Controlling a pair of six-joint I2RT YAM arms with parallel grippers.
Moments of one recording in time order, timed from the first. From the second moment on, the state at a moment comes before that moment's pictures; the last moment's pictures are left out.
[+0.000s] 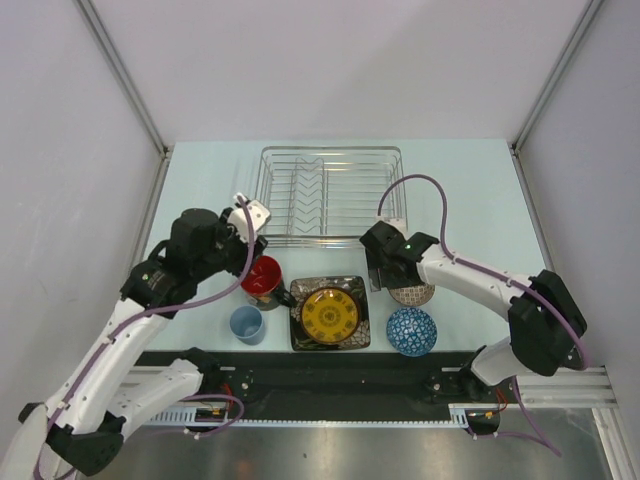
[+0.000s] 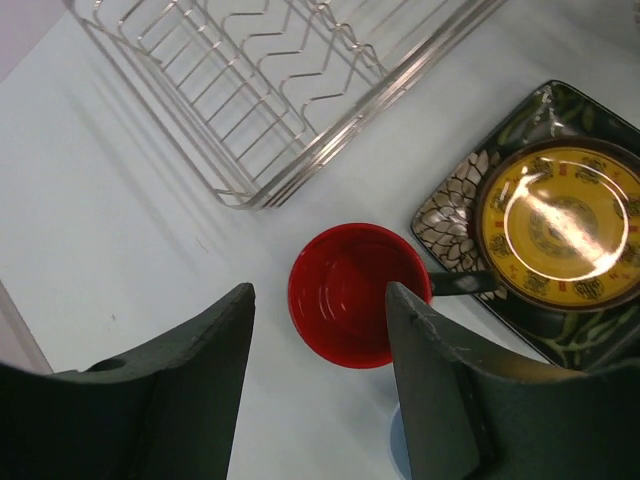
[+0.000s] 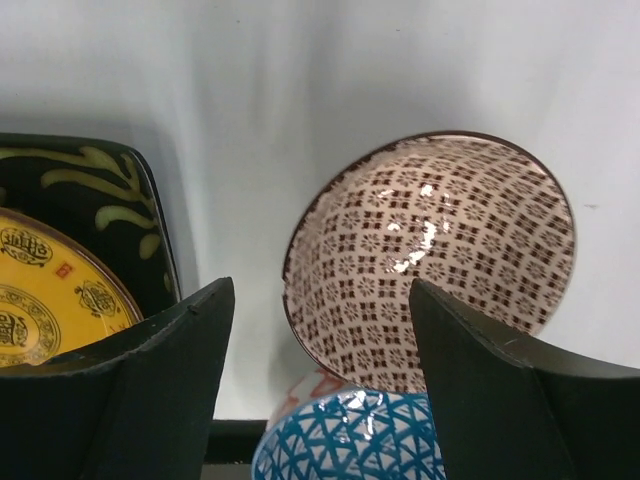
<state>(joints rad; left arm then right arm) -0.50 0.85 1.06 -0.76 0.03 0.29 0.77 1.48 1.02 -0.77 0.34 0.59</state>
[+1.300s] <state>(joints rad) -1.15 1.68 1.42 -0.71 0.15 0.02 0.29 0.88 1.17 -0.83 0.14 0.56</state>
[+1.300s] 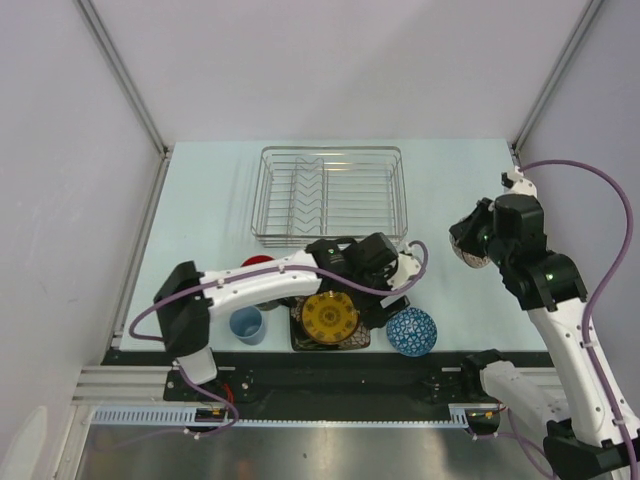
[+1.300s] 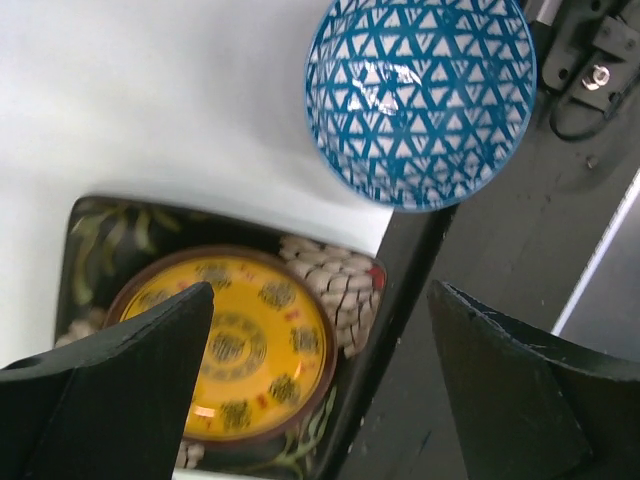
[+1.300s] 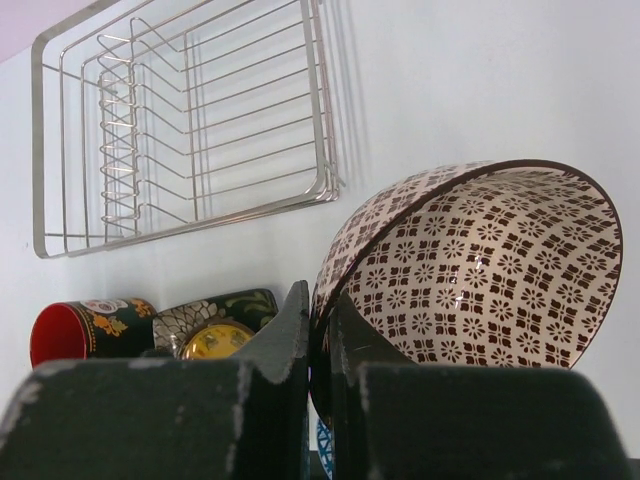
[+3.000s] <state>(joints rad) -1.00 2.00 1.94 -0.87 0.16 0.06 0.28 0.77 1.28 -0.96 0.29 0.57</state>
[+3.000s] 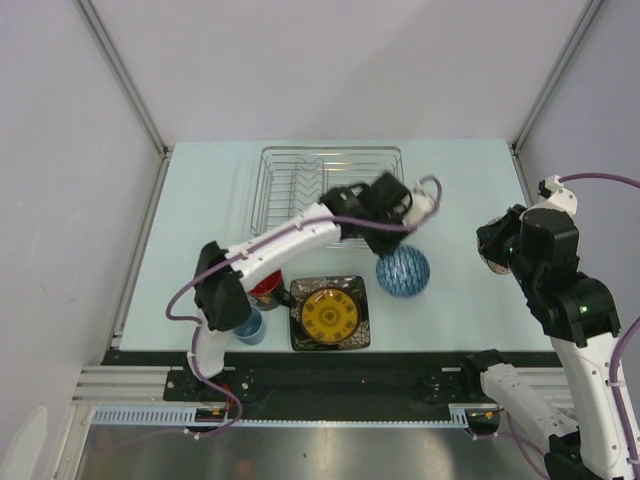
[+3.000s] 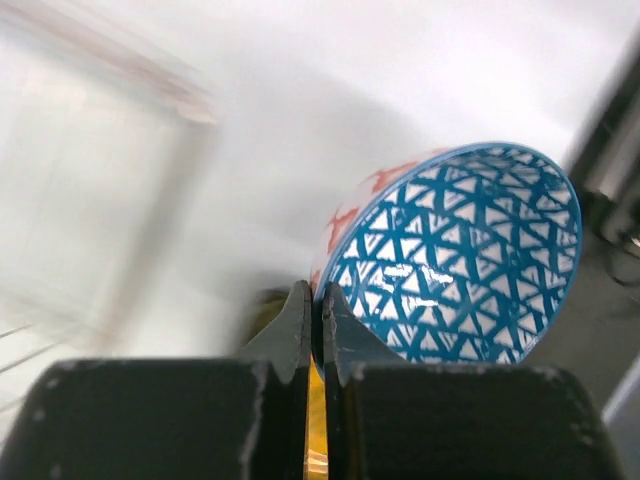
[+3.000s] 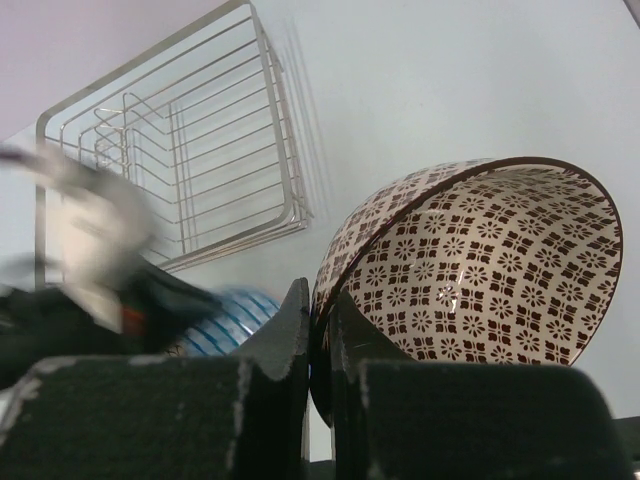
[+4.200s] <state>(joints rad) -0.50 2.33 2.33 -0.75 -1.00 0.54 0.28 0.73 1.19 -0.95 0.17 0.63</state>
